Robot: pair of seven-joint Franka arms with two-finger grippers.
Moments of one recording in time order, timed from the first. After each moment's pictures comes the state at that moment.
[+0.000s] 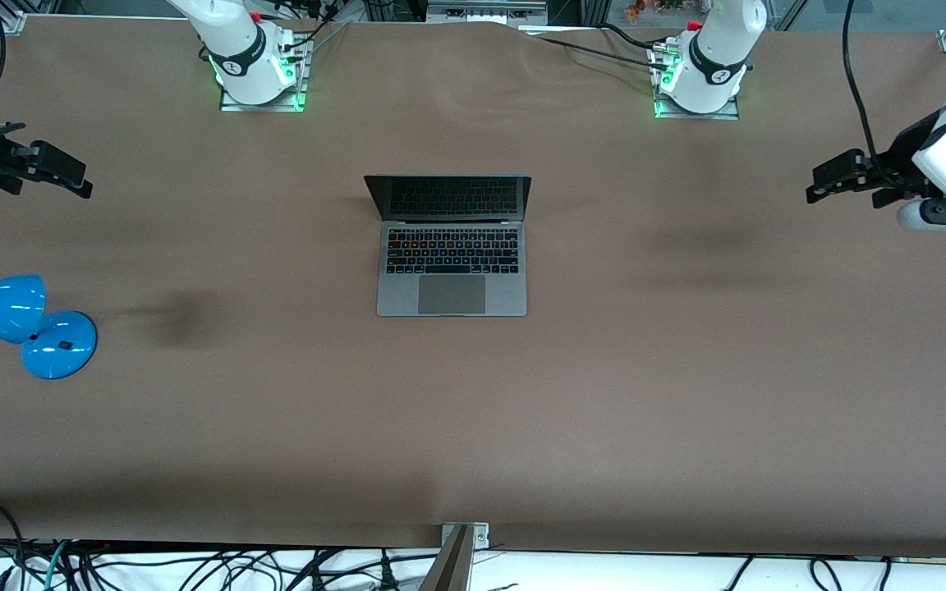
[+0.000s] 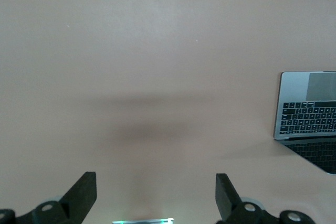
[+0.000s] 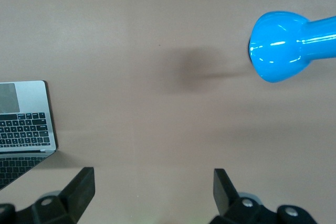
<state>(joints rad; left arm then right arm) 0.16 0.02 -0.21 -1.61 -0.09 1.49 -0.08 0.02 -0.03 -0.04 -1.65 0.00 1.58 0.03</state>
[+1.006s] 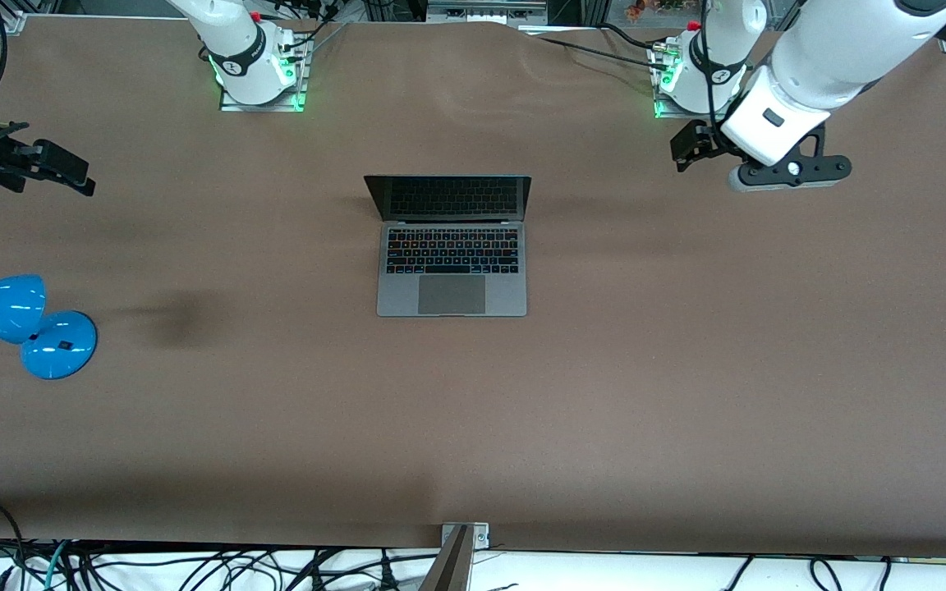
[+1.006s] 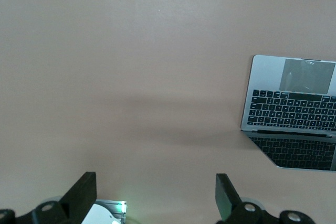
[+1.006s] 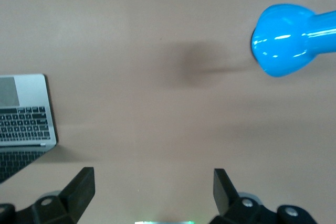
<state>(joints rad) 0.16 -0.06 -0.50 -1.74 -0.11 1.55 -0.45 0.03 -0.02 -0.04 -1.65 0.00 1.54 0.03</state>
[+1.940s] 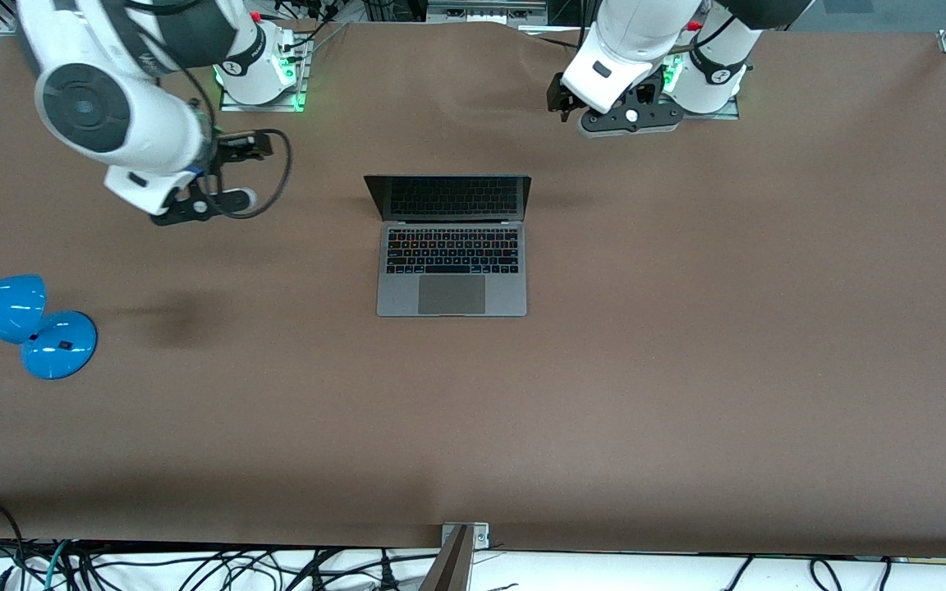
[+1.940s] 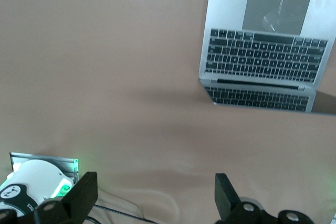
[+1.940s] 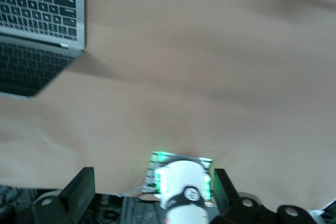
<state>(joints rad) 0.15 -0.05 -0.80 -1.81 -0.22 1.58 -0.74 0.37 0.10 0.03 -1.73 0.03 1.38 0.22</state>
